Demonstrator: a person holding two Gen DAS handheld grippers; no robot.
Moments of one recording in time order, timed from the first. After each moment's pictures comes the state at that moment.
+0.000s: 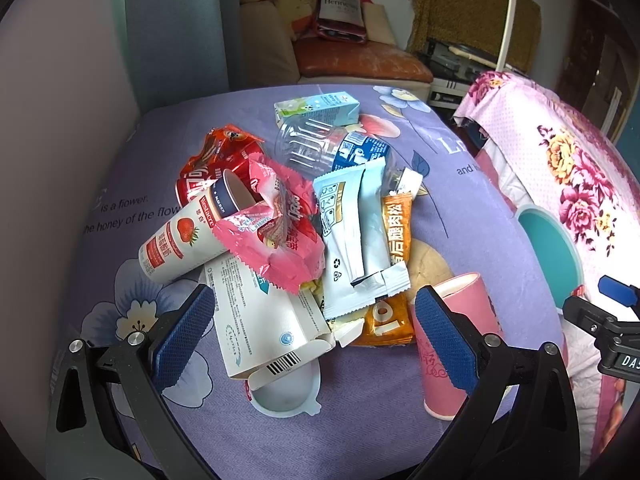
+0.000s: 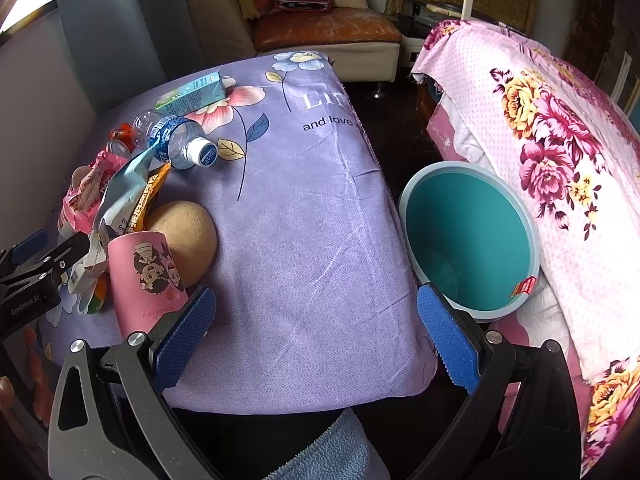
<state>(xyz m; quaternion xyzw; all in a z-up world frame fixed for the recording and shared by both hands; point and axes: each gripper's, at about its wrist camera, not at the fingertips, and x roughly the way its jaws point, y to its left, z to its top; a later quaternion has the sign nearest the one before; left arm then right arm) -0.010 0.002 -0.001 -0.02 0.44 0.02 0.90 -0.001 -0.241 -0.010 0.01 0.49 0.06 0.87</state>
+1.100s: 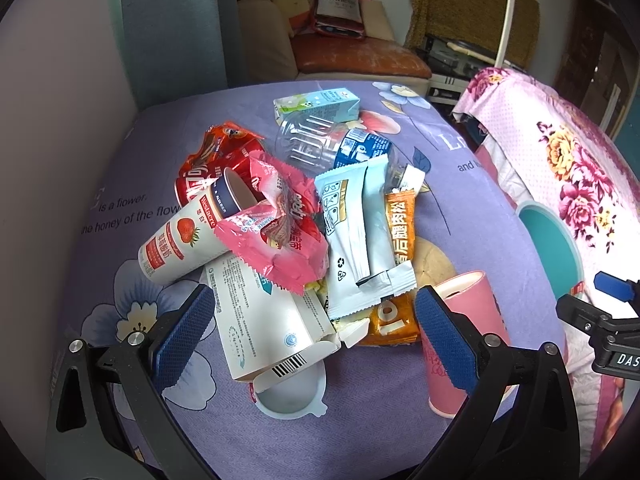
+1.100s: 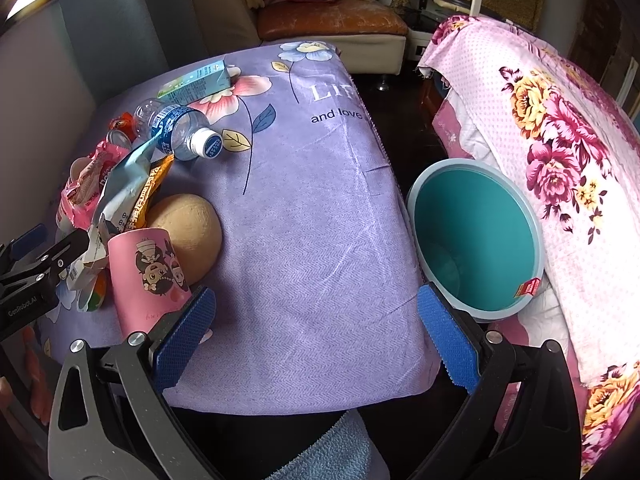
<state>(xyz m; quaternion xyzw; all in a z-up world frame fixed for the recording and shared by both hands) -0.008 0.003 -0.013 -0.02 0.45 0.02 0.89 0.007 -0.232 -0.013 0.00 0.51 0.06 0.86</state>
